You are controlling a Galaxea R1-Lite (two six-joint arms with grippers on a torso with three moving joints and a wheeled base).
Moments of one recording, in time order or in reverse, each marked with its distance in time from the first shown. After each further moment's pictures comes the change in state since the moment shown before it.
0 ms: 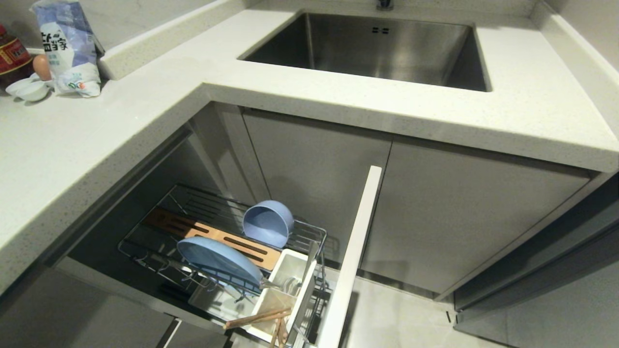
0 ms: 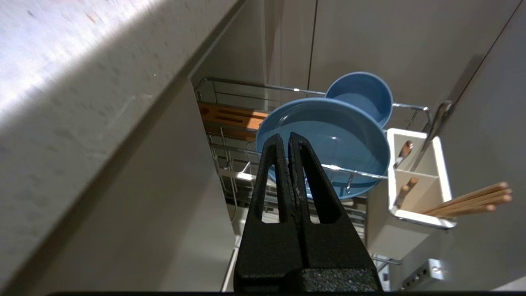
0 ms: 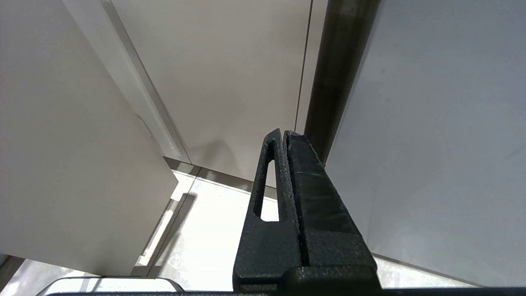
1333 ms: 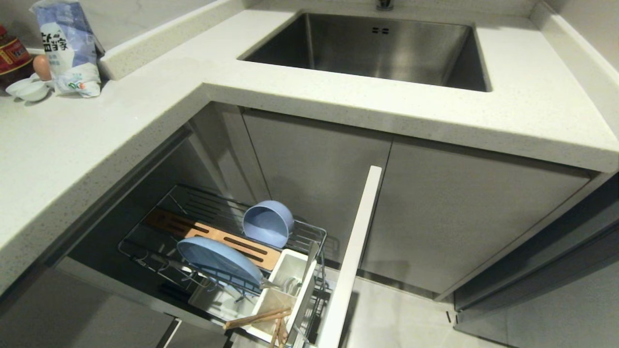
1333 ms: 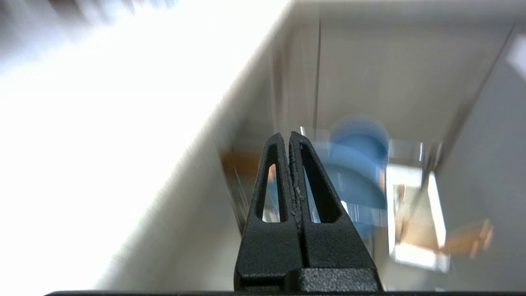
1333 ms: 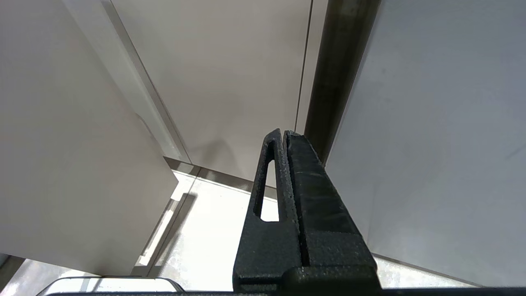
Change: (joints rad) left arm 0.003 -0.002 -0.304 0.175 0.000 0.042; right arm 0.000 0.000 0.000 0.000 0.000 0.000
